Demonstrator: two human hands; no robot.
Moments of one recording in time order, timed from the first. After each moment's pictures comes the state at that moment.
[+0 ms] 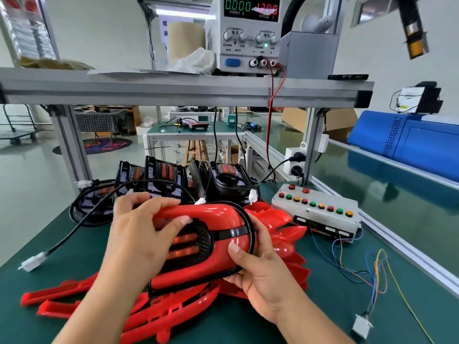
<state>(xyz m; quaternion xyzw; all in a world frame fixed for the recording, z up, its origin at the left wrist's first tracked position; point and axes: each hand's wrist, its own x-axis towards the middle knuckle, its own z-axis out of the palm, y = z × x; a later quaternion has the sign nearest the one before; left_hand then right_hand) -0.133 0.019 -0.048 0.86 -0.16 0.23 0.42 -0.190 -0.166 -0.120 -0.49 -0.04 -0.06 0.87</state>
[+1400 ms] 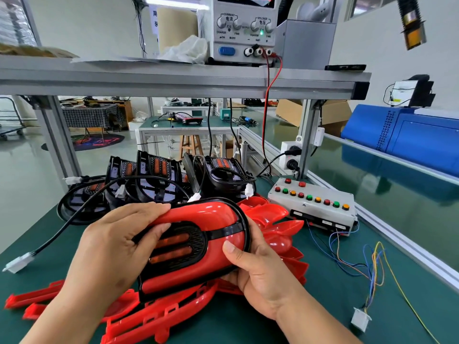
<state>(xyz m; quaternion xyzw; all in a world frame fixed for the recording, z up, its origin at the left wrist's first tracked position) -0.128 0.046 -0.066 0.81 -0.33 0.33 0.35 -0.188 -0.170 -0.123 -0.52 -0.04 -0.03 0.85</state>
